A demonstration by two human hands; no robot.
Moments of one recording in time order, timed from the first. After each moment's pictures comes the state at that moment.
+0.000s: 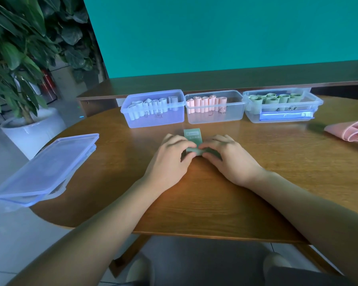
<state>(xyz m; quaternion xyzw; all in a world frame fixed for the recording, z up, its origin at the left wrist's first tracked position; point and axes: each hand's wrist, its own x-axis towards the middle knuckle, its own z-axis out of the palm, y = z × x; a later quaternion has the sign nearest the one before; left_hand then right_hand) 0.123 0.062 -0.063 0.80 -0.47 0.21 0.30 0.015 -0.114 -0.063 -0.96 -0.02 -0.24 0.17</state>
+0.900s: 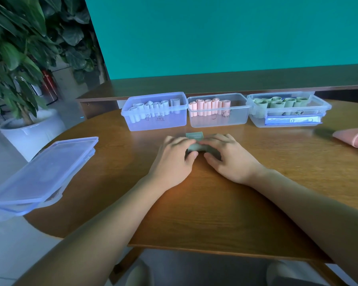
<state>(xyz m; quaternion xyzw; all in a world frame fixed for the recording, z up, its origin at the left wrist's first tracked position) 0.143 0.047 -0.063 0.85 -0.44 0.15 0.26 0.042 -0.127 -0.062 -0.97 0.01 -0.20 0.17</state>
